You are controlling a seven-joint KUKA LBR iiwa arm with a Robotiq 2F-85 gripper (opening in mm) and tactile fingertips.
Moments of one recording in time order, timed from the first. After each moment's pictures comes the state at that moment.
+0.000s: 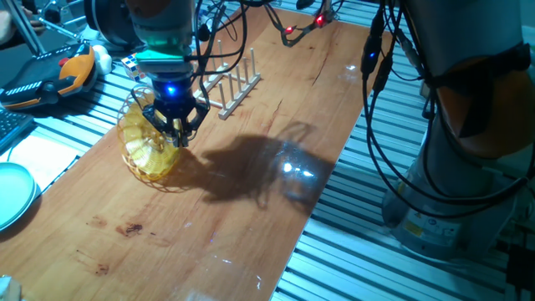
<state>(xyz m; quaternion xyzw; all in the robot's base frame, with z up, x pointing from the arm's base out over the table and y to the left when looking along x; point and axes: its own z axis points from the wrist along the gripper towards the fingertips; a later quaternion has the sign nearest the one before) 0.544 0.136 0.134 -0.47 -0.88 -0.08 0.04</state>
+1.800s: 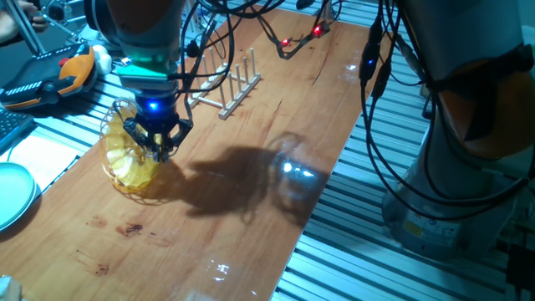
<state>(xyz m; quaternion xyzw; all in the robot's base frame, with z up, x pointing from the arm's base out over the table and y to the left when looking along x) 0.565 0.187 0.125 -0.49 -0.86 -0.12 0.04</state>
